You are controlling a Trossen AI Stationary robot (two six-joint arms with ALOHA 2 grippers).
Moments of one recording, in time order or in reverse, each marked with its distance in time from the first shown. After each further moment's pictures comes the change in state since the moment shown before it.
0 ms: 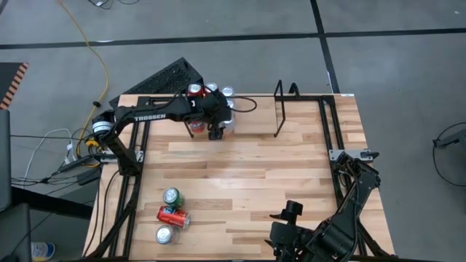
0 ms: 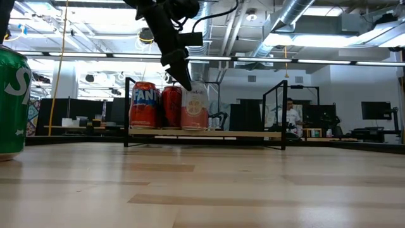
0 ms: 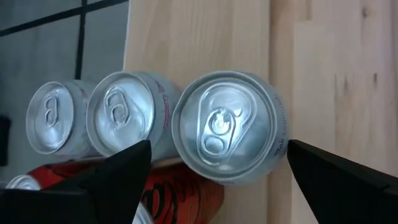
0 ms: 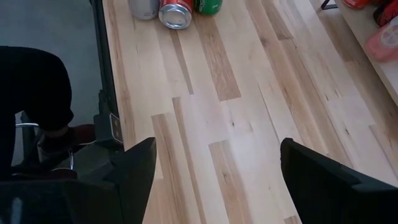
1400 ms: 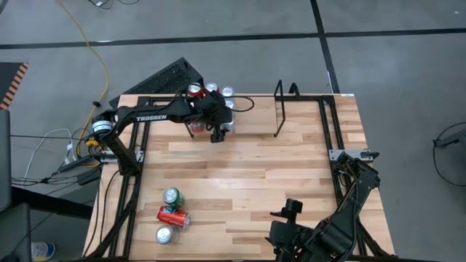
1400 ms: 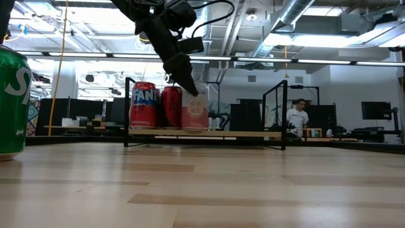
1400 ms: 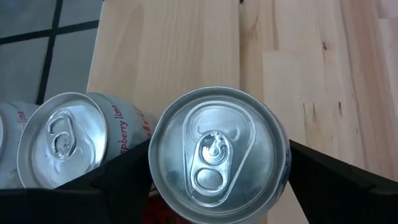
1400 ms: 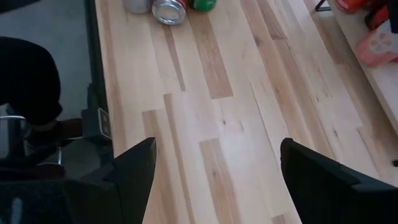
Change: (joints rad) left arm 0.035 0.002 -0.113 0.175 0.184 -0.033; right arm -0.006 0.000 0.000 -0.032 0.000 -0.026
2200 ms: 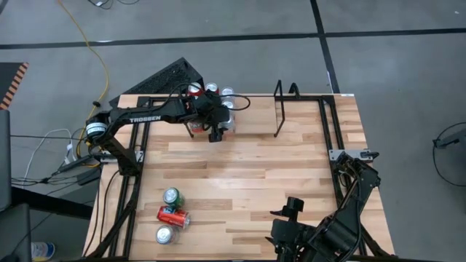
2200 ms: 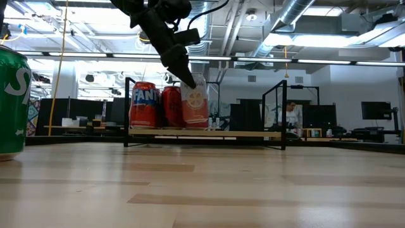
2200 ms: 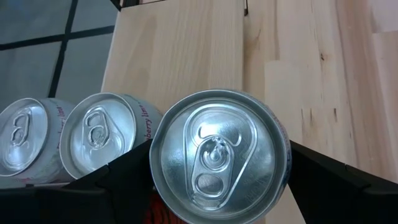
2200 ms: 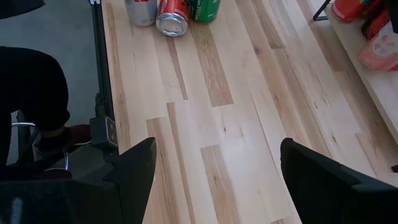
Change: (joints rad) left arm -0.004 -0.071 -0.021 0.017 -0.024 -0.032; right arm -0.002 0.000 0.066 -0.031 0.008 -0.009
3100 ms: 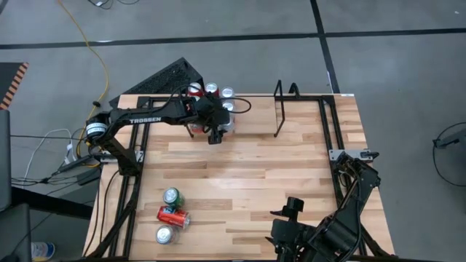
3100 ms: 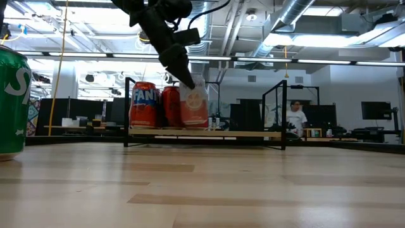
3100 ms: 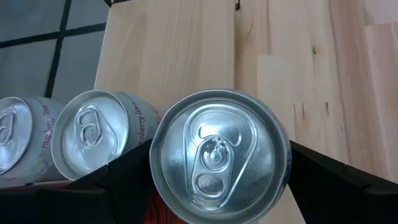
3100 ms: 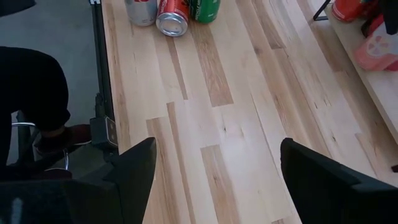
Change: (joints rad) left arm -0.023 0.000 0.000 -0.022 -0.011 -0.004; right arm 0.000 0.000 0.000 0.000 0.000 0.000
